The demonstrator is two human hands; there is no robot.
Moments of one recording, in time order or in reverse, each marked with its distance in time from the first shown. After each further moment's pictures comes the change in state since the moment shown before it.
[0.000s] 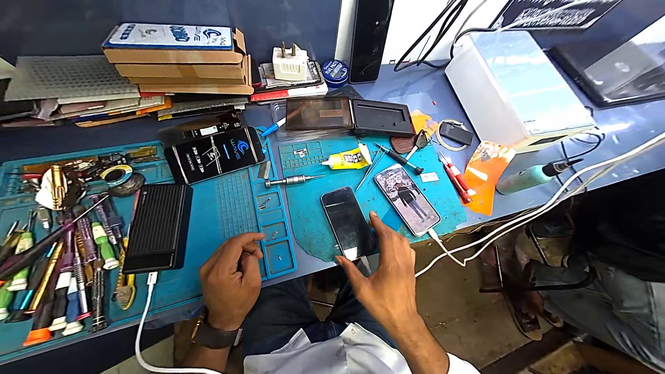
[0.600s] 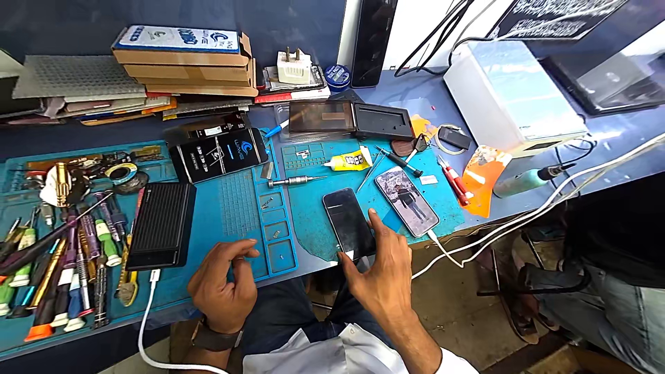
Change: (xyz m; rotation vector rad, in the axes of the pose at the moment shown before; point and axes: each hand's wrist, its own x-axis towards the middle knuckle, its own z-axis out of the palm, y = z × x) left_hand -0.003 0.001 -0.005 -0.104 0.184 0.124; right_hand 0.003 -0.006 0.005 -0.061 0.026 -0.018
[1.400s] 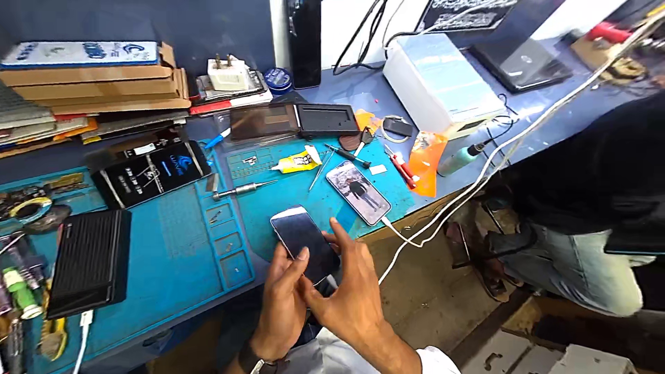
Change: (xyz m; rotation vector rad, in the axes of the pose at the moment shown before) left_hand -0.009 0.121 0.082 -1.250 -0.380 -1.119; right_hand -0.025 -0.008 -0.033 0.253 -0.023 0.080
